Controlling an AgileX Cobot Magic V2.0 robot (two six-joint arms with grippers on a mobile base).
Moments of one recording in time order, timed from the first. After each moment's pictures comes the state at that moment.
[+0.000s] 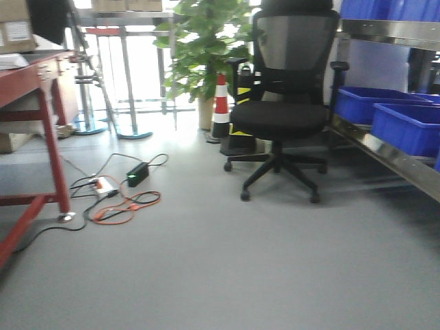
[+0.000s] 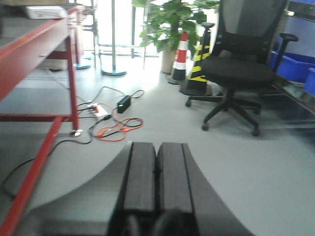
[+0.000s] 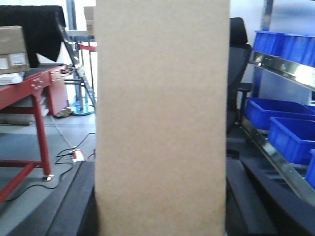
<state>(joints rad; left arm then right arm) -0.07 -0.02 0.03 -0.02 0.12 -0.02 0.09 0.14 -0.42 0.15 0.29 -0.08</state>
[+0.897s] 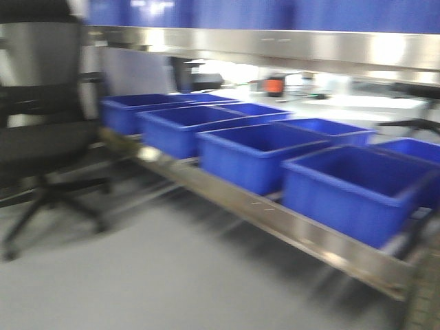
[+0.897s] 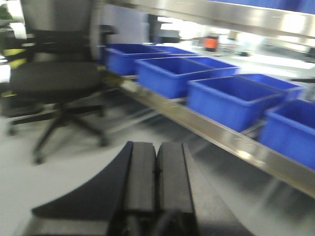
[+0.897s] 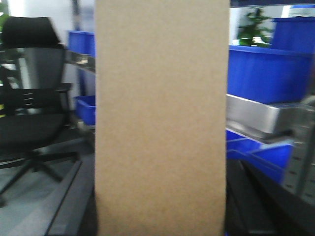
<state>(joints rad) -0.07 -0.02 0.03 -0.02 0.12 -0.02 0.09 0.14 -0.42 0.15 0.29 -0.08</state>
